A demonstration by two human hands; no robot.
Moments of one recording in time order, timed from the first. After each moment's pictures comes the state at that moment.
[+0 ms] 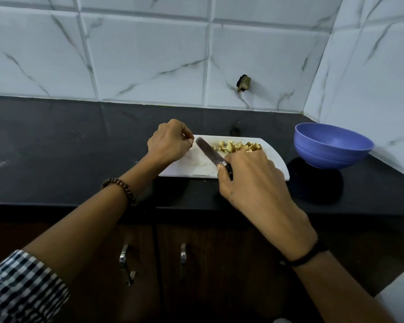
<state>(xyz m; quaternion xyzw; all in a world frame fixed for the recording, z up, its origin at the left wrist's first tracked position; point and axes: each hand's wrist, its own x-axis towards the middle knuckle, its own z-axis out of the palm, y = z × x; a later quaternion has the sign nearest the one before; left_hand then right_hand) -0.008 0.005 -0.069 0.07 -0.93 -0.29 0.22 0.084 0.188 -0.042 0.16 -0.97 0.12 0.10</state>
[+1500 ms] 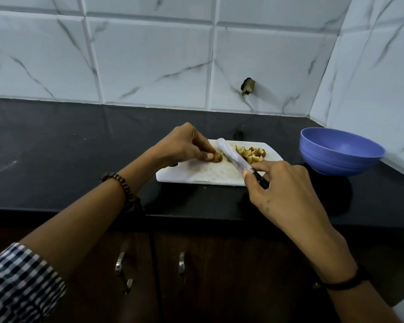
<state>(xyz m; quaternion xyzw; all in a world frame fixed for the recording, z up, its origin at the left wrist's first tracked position) -0.010 0.010 -0.053 -0.08 -0.91 -0.39 0.05 0.055 0.234 -0.071 0.16 -0.93 0.26 0.19</state>
